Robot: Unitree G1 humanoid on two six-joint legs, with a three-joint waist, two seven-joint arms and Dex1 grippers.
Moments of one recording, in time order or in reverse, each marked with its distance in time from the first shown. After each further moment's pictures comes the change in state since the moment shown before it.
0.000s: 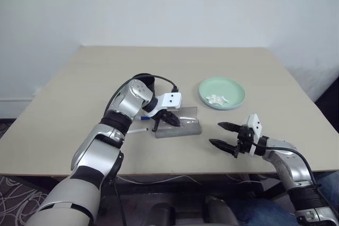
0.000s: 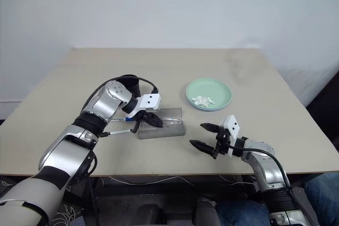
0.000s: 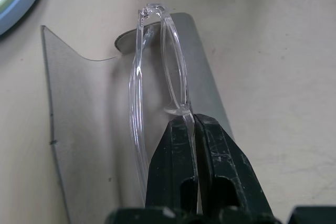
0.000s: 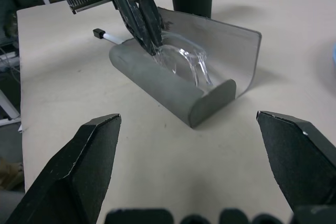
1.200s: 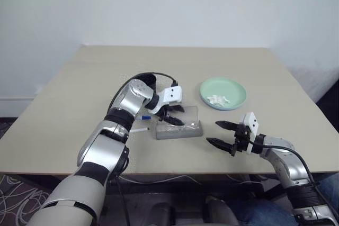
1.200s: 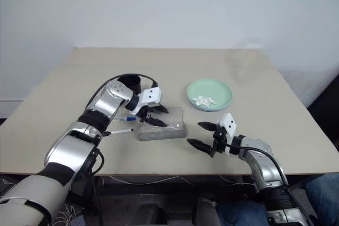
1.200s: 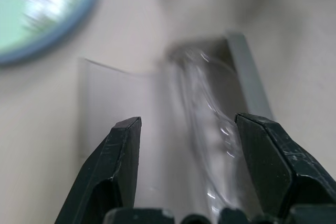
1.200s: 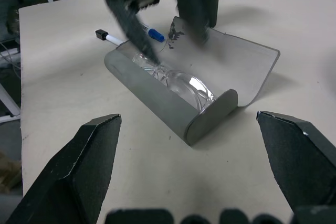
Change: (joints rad) left arm -0.080 -0.055 0.080 0.183 -0.024 -0.097 0.139; right arm -0.014 0.013 0.009 -0.028 -0.017 0.047 -0.022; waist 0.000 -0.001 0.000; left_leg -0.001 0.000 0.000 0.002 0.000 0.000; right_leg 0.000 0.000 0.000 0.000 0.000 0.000
